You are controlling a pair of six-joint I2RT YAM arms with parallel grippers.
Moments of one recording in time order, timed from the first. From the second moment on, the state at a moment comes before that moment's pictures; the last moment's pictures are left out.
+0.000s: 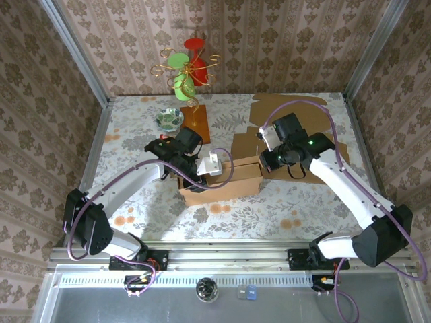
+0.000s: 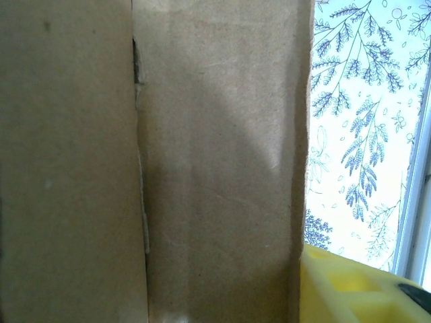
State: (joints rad) left arm -0.70 1.45 1.21 -0.96 0.32 0.69; right arm 0.43 1.32 1.25 -0.93 -0.15 0.03
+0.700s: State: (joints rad) left arm -0.70 1.45 1.22 -0.95 0.32 0.67; right arm 0.48 1.28 1.18 -0.85 -0.10 0.45
